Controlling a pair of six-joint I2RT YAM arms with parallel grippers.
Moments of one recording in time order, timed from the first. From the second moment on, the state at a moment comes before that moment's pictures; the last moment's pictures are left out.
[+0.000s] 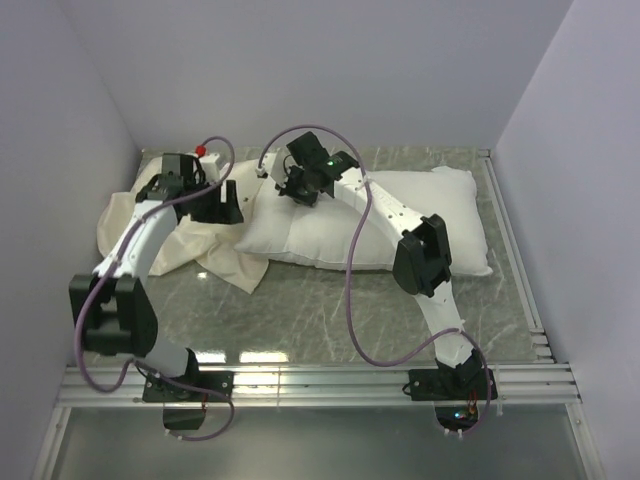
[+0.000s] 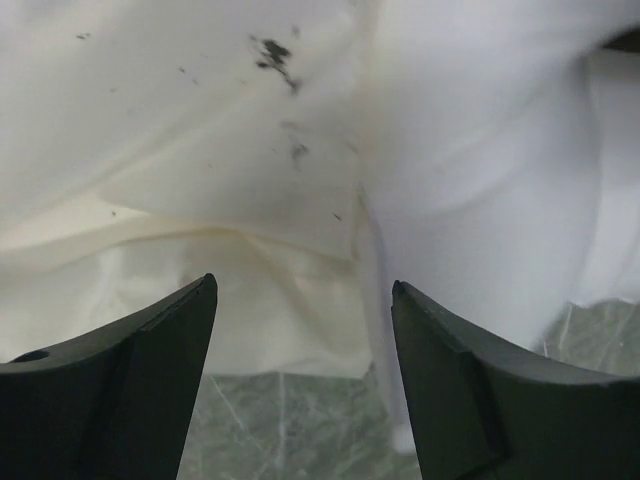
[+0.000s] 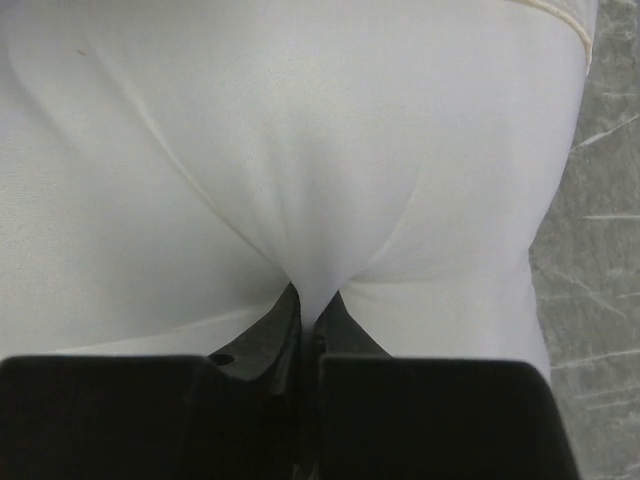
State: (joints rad) left arm -0.03 1.60 1.32 -0.63 0.39 0.01; right arm 0.68 2.26 2.20 -0.83 -0.15 -0.65
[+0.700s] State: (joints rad) left arm -0.08 1.90 1.65 -0.52 0.41 -0.12; right arm 0.68 2.20 2.10 -0.79 -0.22 -0.69
